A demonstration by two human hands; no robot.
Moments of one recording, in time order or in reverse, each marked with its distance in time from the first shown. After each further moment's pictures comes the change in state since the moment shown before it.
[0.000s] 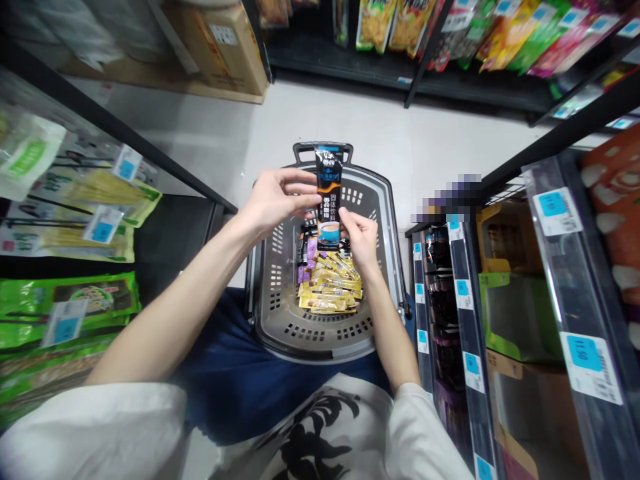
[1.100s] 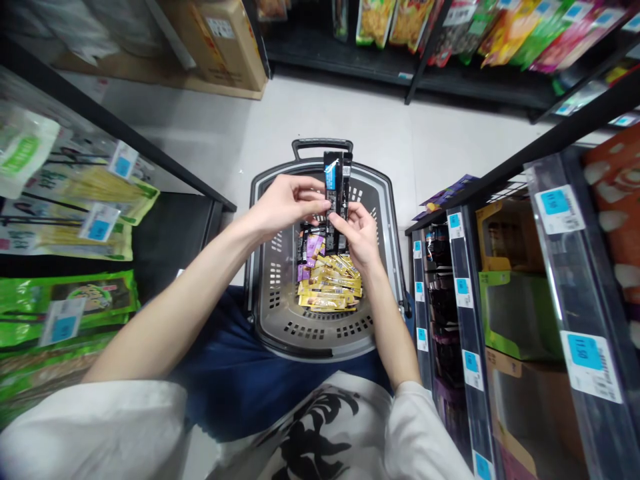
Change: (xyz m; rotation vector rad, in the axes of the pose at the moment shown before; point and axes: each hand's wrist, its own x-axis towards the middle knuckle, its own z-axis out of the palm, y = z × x) left_hand 0.000 -0.008 0.004 0.068 -0.213 -0.007; right_hand -0.001 -0.009 0.000 0.040 -0.068 0.019
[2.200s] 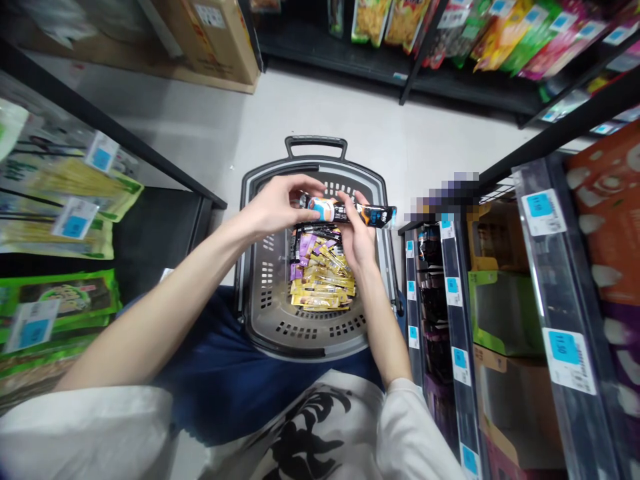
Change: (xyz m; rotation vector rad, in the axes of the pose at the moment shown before) left_hand 0.008 -0.013 -0.011 0.322 0.026 0.147; right_hand 0.009 0.006 -0.003 0.136 0.118 0.006
